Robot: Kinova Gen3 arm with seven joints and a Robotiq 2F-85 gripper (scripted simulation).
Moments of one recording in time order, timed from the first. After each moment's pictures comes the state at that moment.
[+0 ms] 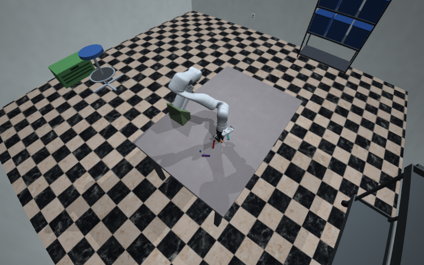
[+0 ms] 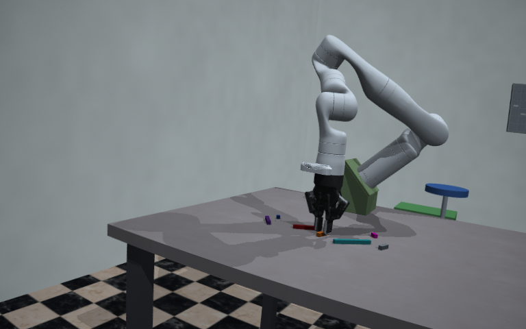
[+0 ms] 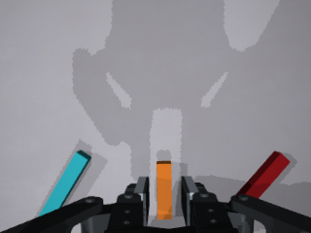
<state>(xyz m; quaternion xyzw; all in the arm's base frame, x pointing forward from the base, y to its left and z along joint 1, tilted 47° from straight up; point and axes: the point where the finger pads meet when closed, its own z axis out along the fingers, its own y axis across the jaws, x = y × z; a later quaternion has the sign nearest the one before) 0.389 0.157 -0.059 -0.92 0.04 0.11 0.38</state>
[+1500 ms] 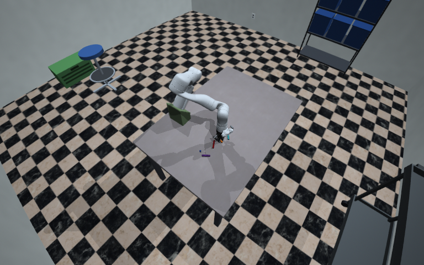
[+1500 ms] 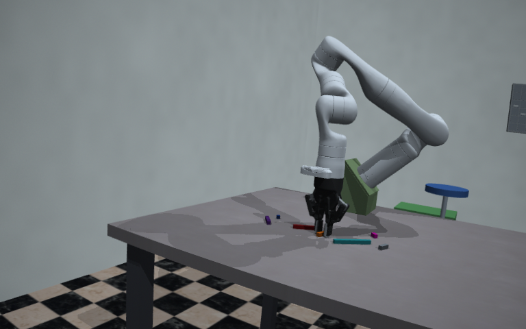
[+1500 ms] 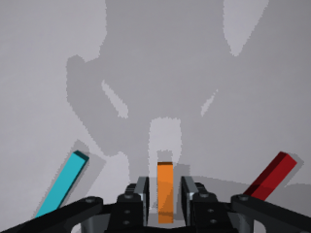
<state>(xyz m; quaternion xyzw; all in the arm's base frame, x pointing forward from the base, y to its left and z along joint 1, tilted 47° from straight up) 0.387 0.163 -0.064 -0.92 0.04 0.11 0.38</state>
